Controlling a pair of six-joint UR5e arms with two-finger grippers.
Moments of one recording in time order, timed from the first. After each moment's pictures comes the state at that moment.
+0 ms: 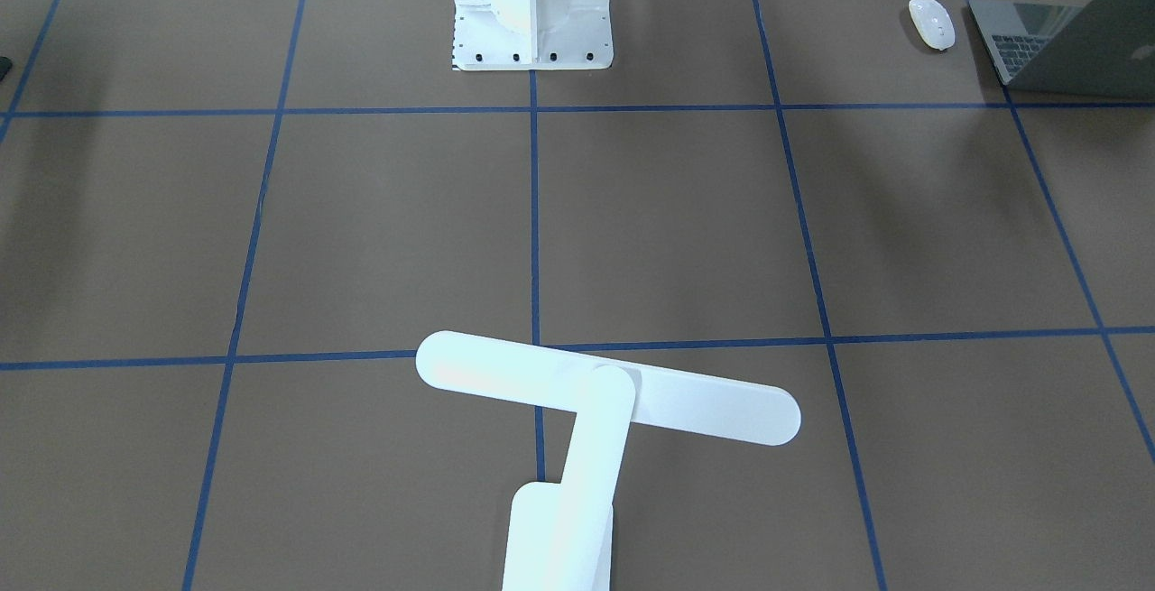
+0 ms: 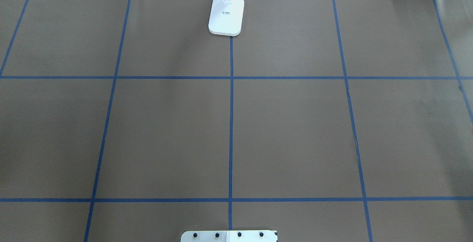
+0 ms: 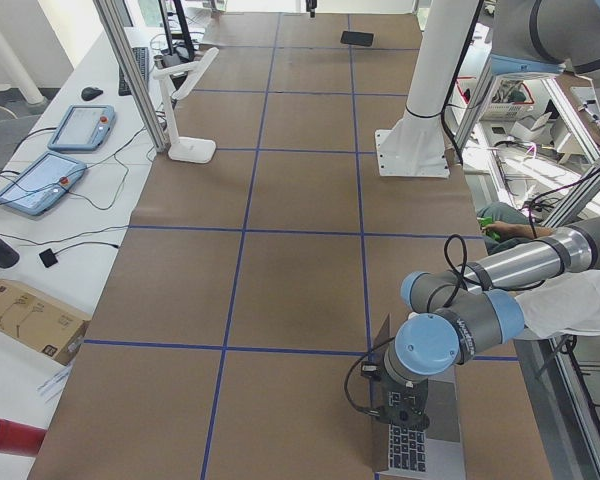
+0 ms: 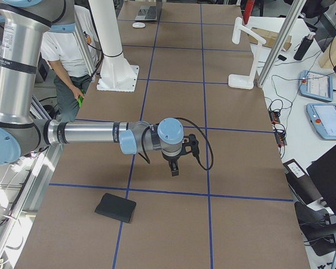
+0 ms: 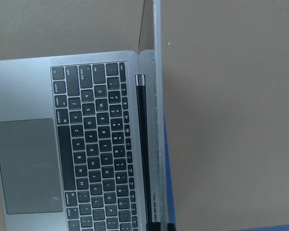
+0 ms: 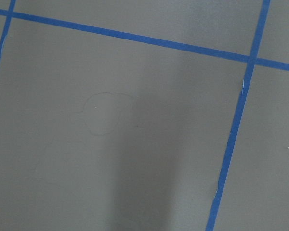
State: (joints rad) left arm -1.86 -1.05 -1.88 -1.47 -2.41 -1.01; right arm 1.47 -1.81 1.85 -1.42 2.49 -0.04
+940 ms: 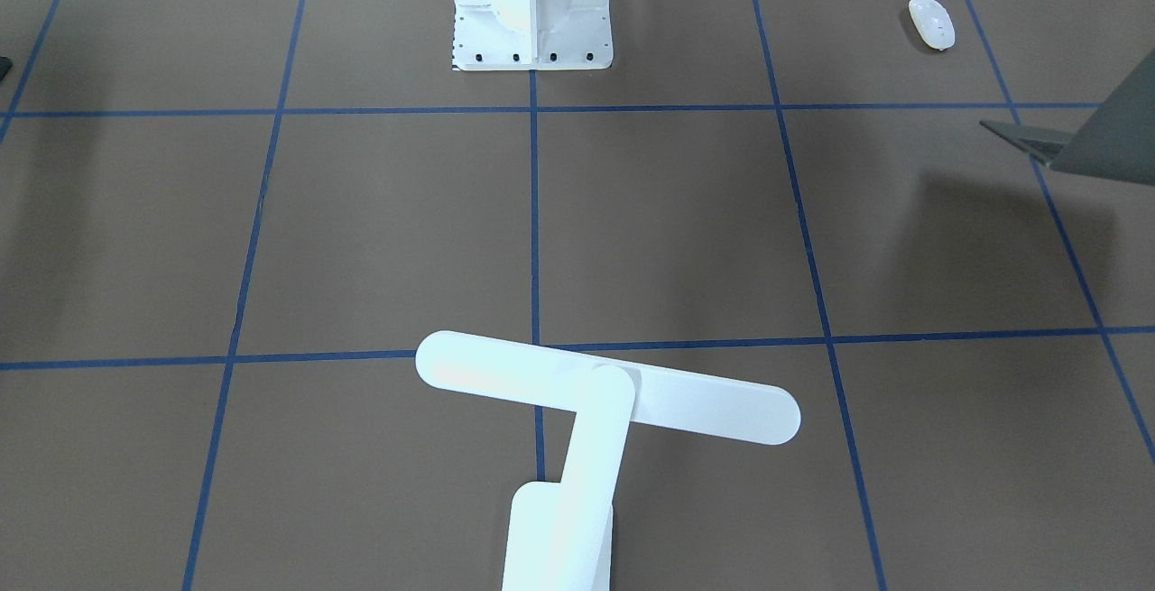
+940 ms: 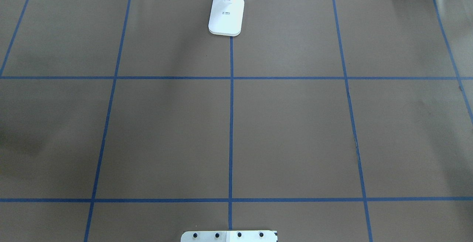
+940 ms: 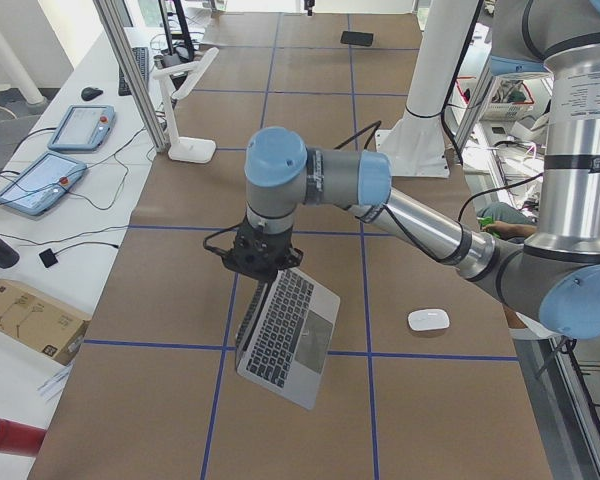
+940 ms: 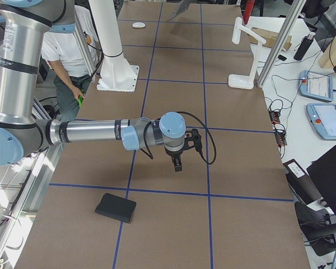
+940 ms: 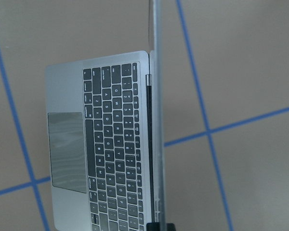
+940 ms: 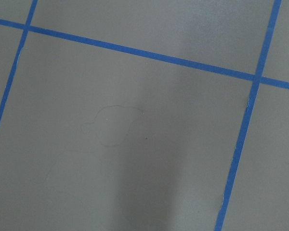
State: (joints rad) left arm -1.69 -1.63 -2.04 -1.13 -2.42 -1.27; right arm 1.47 -1.79 1.87 -1.42 2.48 0.00
